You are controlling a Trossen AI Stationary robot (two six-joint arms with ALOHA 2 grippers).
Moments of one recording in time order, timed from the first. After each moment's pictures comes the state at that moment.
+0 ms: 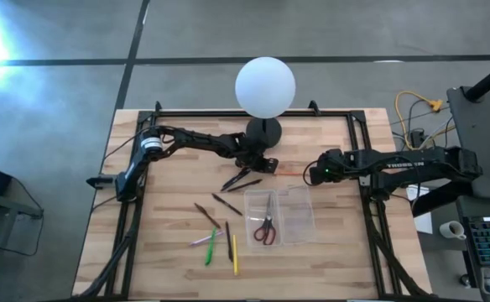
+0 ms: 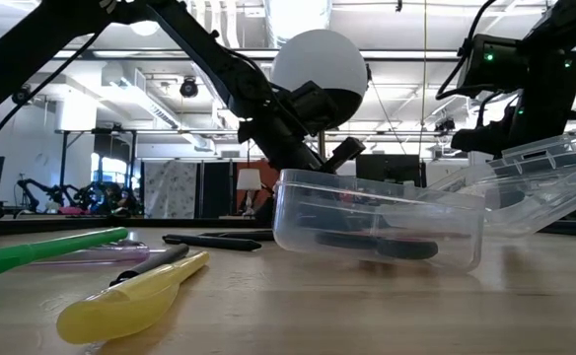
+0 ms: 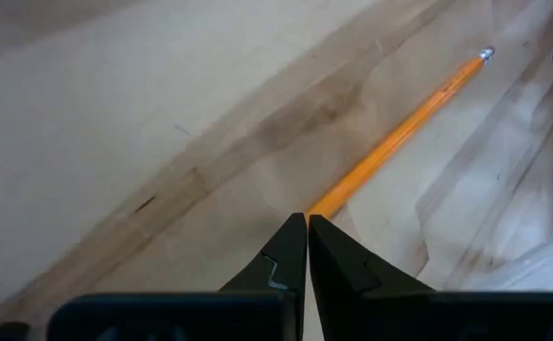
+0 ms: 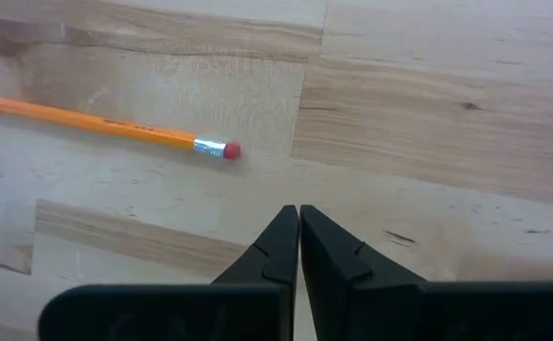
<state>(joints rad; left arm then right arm) 0.28 2.14 1.46 -0.18 0.29 -0.92 -0.18 1.05 0.47 -0.72 0.19 1.25</state>
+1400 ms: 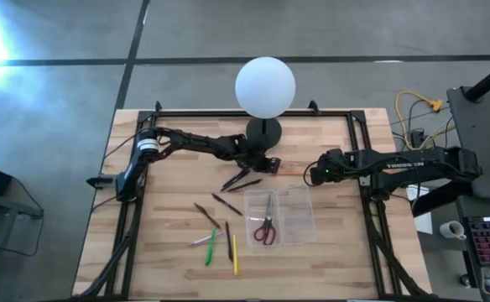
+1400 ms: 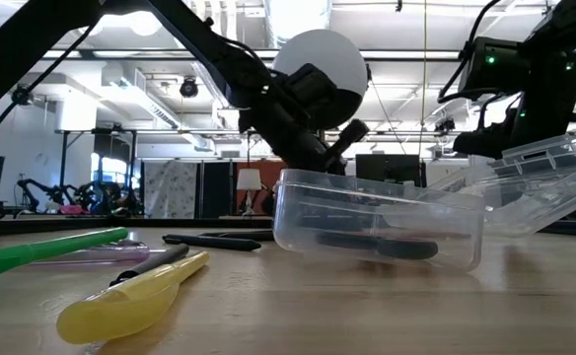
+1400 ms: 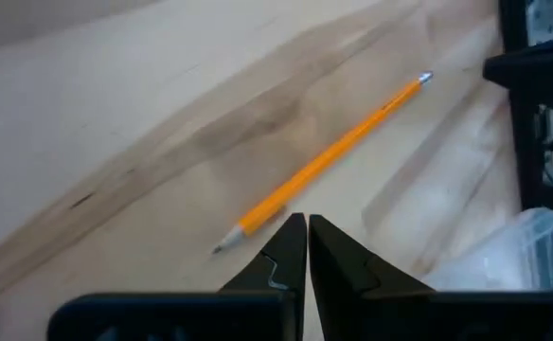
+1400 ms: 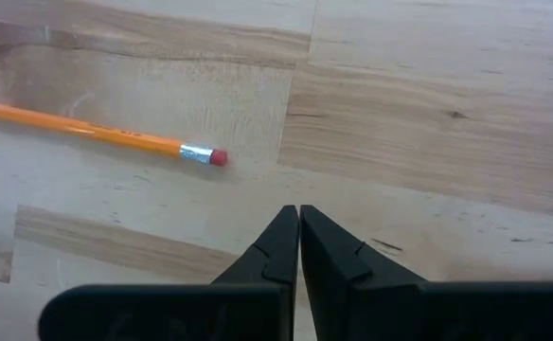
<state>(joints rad) 0.25 2.11 1.44 -0.13 0.23 -0.98 -0.18 1.05 0.46 -0.72 0.21 1.23</state>
